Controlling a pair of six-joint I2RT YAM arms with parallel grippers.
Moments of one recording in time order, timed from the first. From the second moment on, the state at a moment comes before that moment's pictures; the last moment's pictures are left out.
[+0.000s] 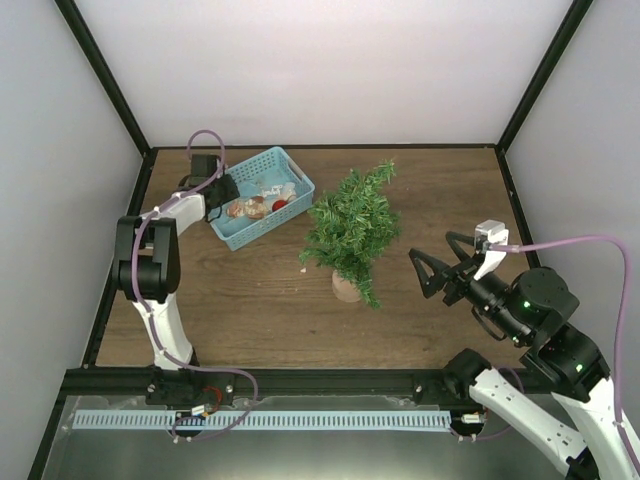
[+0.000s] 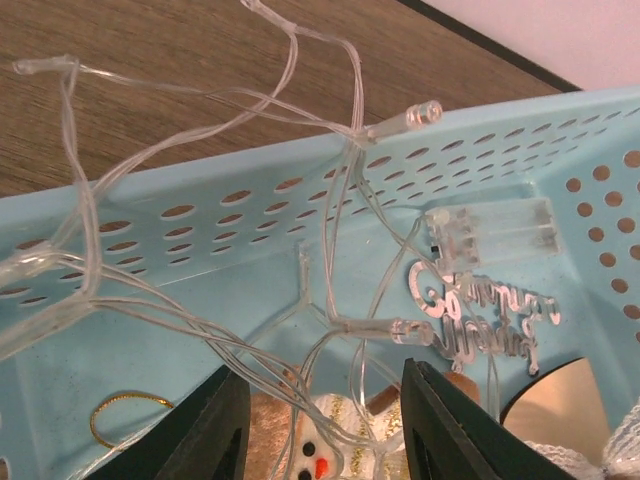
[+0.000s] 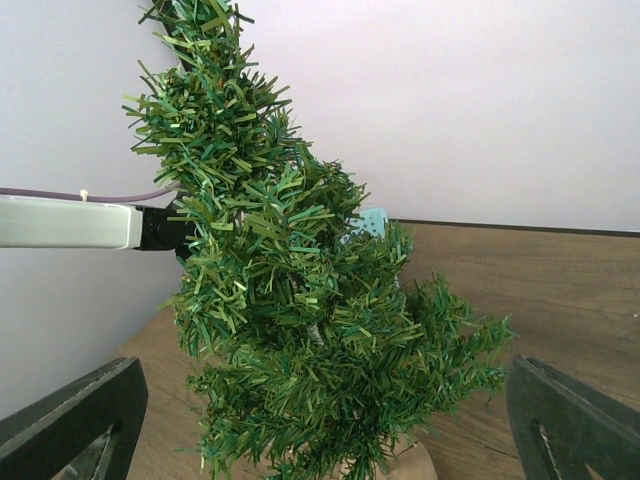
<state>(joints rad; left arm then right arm) -0.06 1.95 1.32 -0.14 0.04 -0.47 0.65 0.41 0.99 -0.66 0.02 0.30</state>
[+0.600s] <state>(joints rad) -0.06 1.74 1.34 -0.18 0.10 -0.42 0.65 0.43 1.02 -0.66 0.05 0.31</state>
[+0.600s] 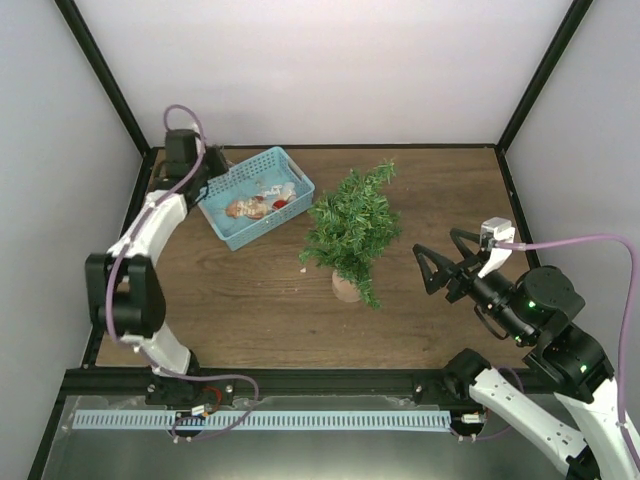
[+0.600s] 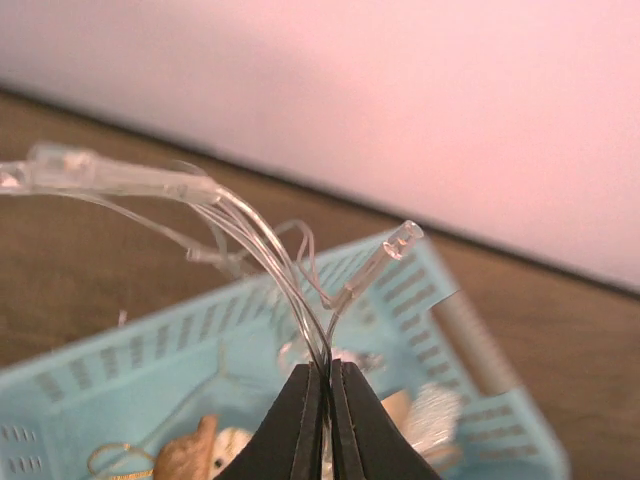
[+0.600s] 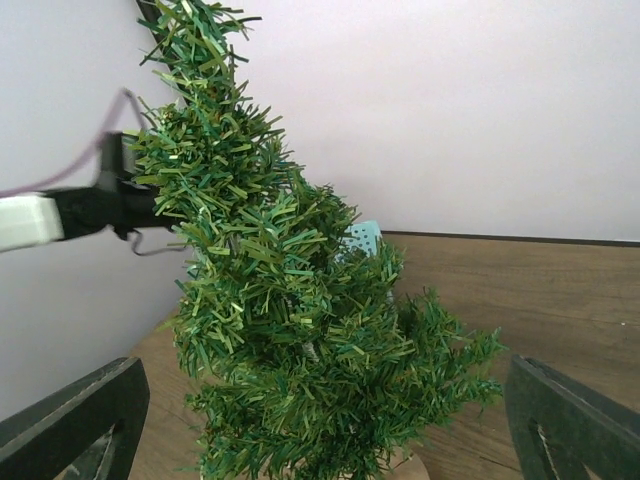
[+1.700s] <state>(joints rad) -0.06 1.14 1.83 -0.14 0.69 -0.67 0.65 0.48 1.19 -0.47 -0.22 0.18</state>
